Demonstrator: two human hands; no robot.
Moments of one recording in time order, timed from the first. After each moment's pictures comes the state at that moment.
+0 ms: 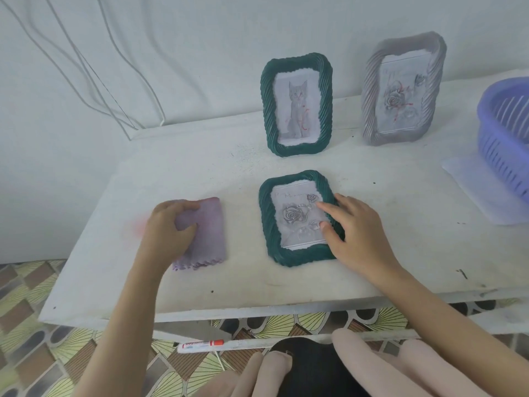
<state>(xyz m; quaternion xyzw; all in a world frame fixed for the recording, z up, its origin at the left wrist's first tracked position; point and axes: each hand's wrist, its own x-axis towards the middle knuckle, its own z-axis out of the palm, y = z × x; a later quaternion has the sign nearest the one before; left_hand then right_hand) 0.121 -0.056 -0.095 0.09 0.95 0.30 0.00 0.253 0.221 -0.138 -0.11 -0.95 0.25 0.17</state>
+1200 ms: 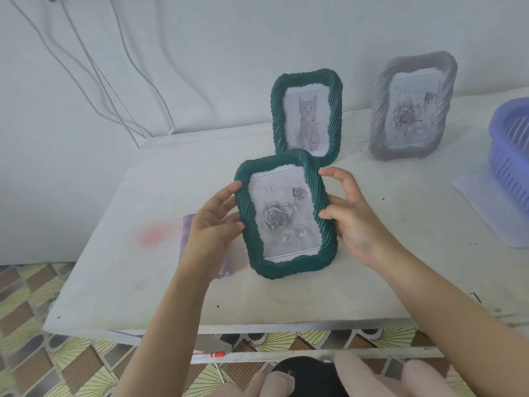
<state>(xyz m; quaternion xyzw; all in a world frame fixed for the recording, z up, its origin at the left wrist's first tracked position) 0.140 0.000 -0.084 0.14 0.60 0.77 0.18 0.215 0.213 -0.084 -0.08 -0.60 0.79 0.05</state>
